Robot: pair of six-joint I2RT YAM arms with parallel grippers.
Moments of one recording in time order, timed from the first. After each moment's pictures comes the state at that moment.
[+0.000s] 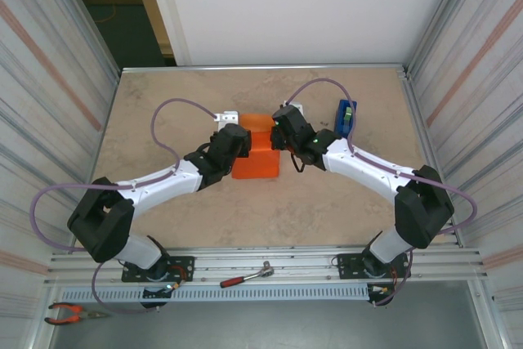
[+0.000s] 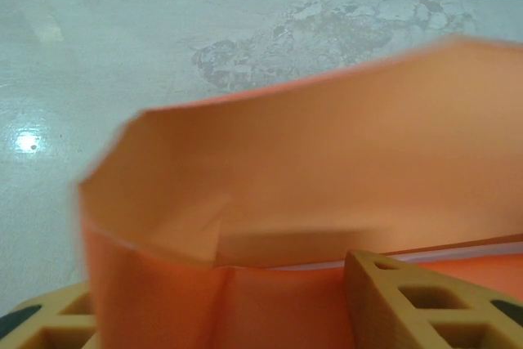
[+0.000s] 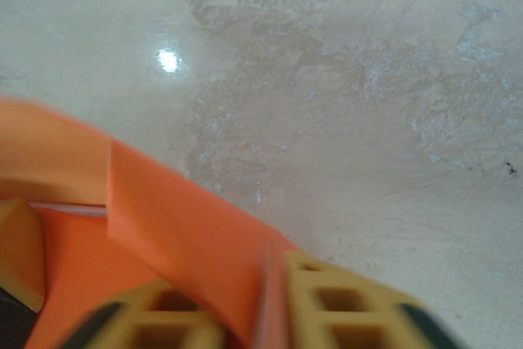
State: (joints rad) left arm -0.76 1.47 0.89 -0.03 -0.53 -0.45; right arm 0.75 1.55 1.17 -0.38 0.29 0.61
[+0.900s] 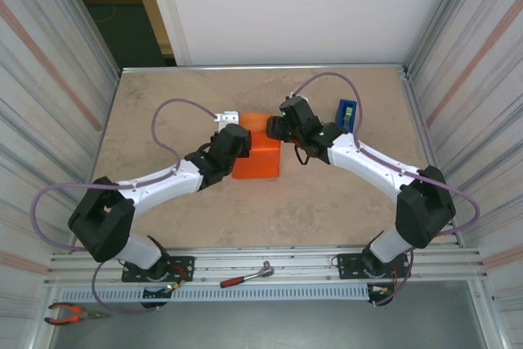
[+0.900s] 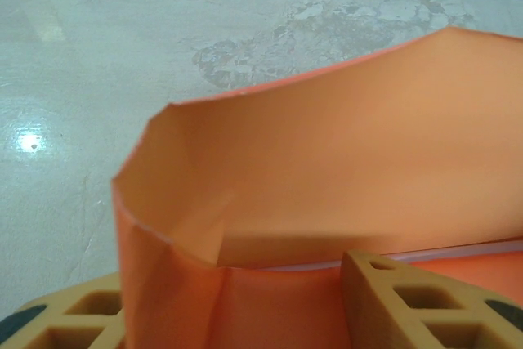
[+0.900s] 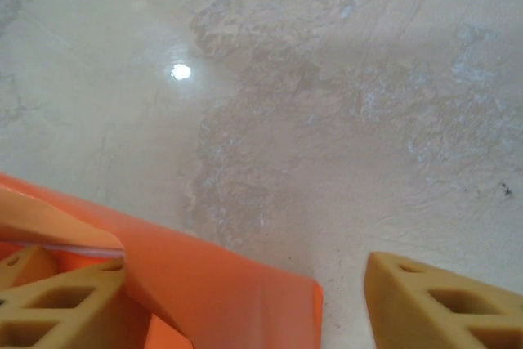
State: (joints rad) left arm -0.76 1.47 0.90 -0.03 -0.54 -0.46; right arm 0.69 1.54 1.21 -0.37 0.23 0.62
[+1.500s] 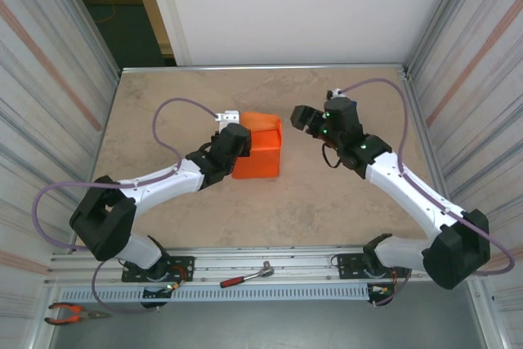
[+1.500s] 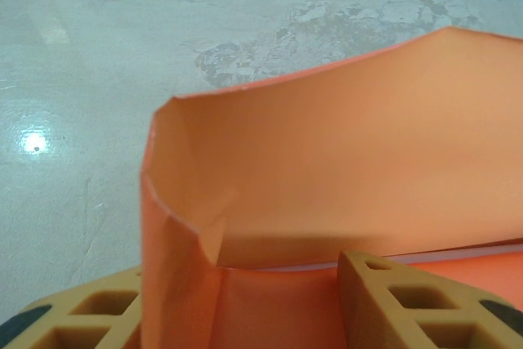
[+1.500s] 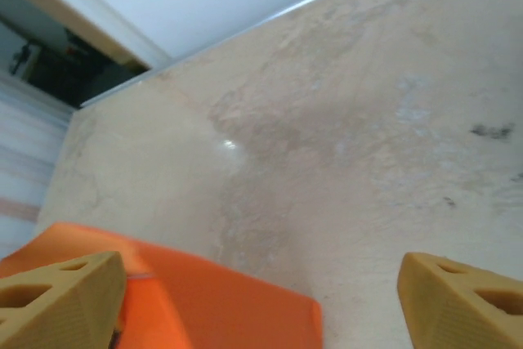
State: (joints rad) left arm -0.77 1.48 0.91 -0.04 -0.55 -0.46; right arm 0.50 1.23 0.99 -0.29 0.11 0.74
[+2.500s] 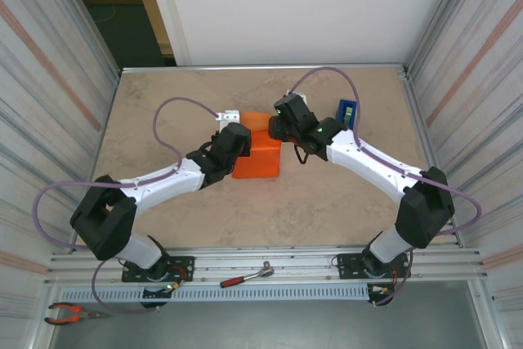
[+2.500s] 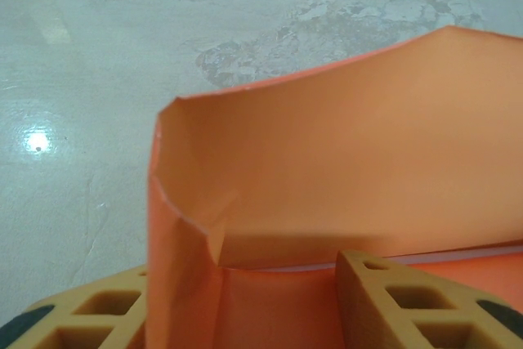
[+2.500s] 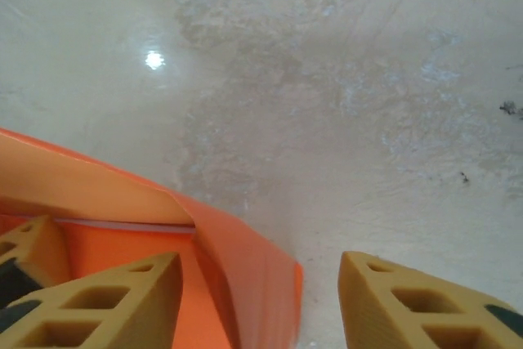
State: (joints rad) left arm -0.77 1.49 0.92 -0.05 -0.55 -0.46; right arm 0.73 1.55 1.30 -0.54 0.31 0.60
